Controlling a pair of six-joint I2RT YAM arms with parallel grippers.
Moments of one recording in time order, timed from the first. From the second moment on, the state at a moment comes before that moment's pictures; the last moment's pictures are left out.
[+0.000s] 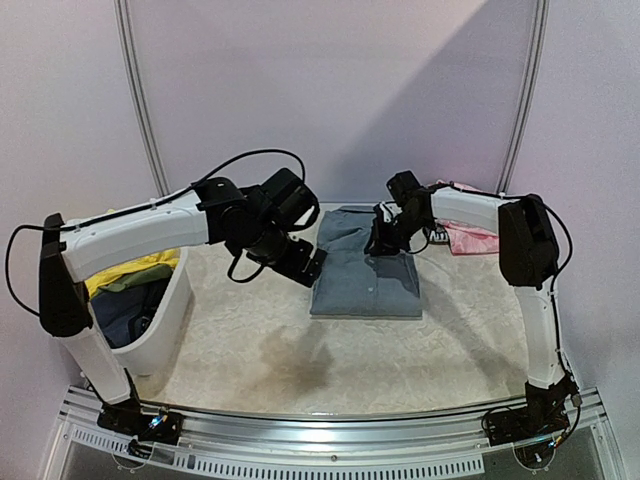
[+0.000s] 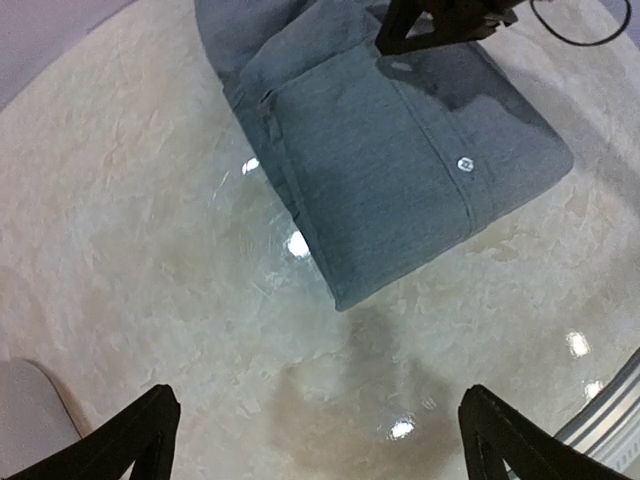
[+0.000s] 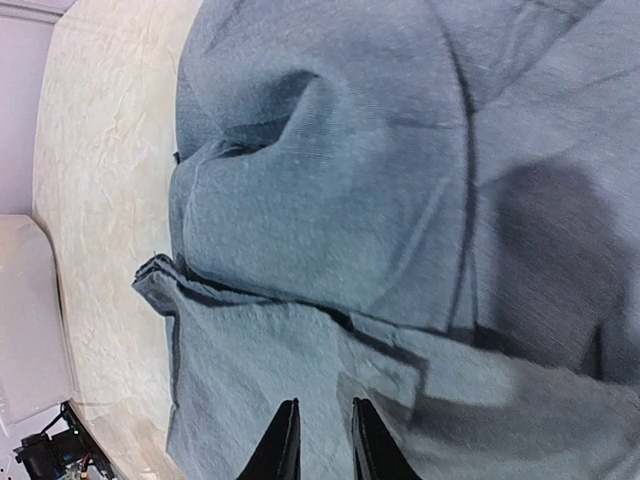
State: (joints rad) left arm -0.95 1.73 1.59 -0.90 -0.27 -0.39; right arm 0.48 2.29 1.88 -0.65 -0.39 0.50
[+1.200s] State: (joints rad) left arm -1.16 2.19 1.64 -0.41 -0.37 0.60; right arm 0.37 1.05 1.04 -0.93 -0.16 0.65
